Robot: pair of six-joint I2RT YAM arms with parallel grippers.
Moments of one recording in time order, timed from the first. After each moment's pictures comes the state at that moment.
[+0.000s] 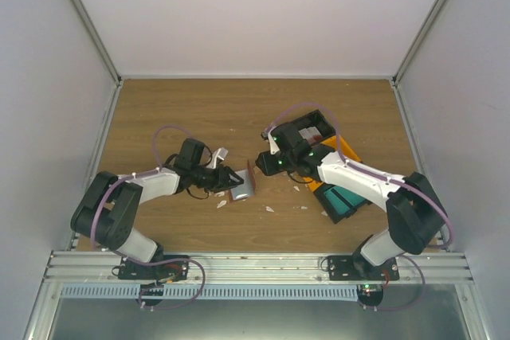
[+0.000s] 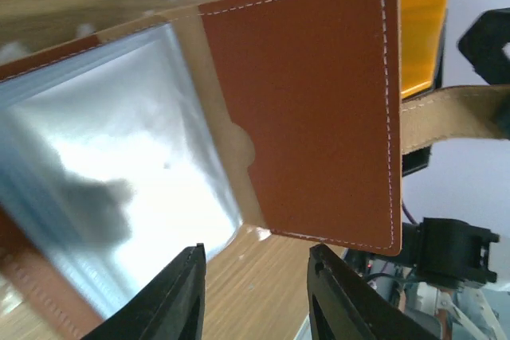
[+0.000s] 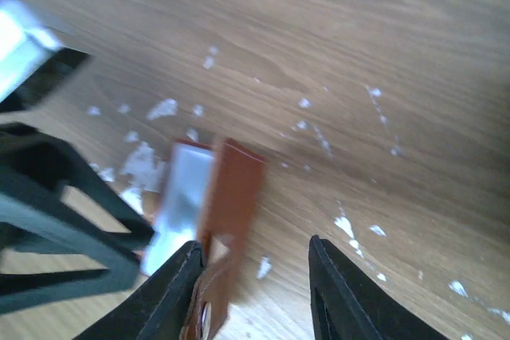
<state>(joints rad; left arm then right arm) -0.36 1.50 0.58 0.01 0.80 -0.63 0.74 1.54 1.01 -0.36 -0.09 0.37</state>
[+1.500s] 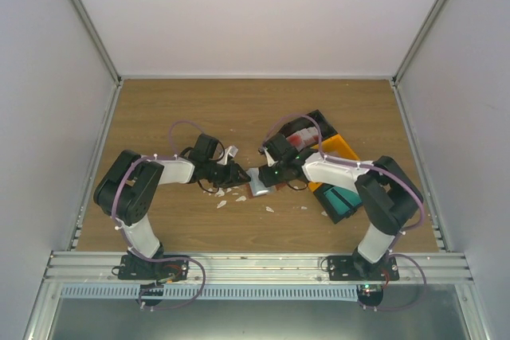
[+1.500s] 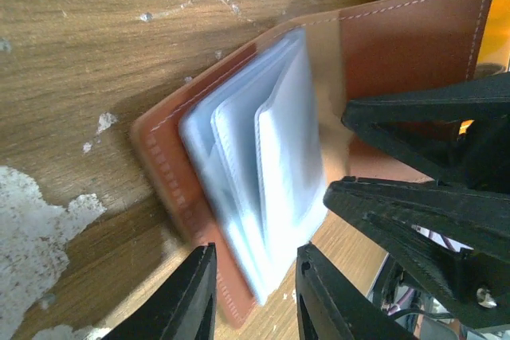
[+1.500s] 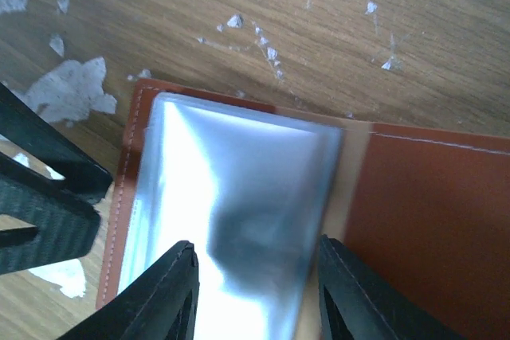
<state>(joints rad) -0.43 1.74 0.75 0.03 0.76 -0.64 0.73 1.71 0.99 -0.34 -0.08 0.32</state>
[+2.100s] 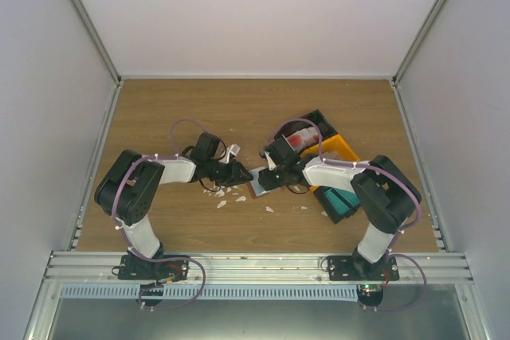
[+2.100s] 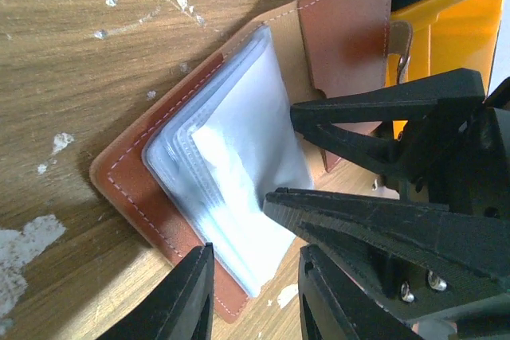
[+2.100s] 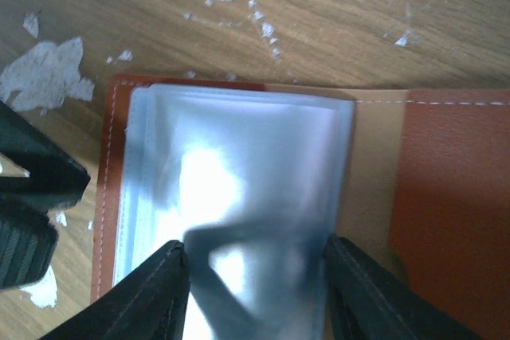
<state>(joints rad) -0.44 1.75 0.77 0.03 0.77 -0.64 0.73 1.74 0.92 -0.24 -0.11 0.31</state>
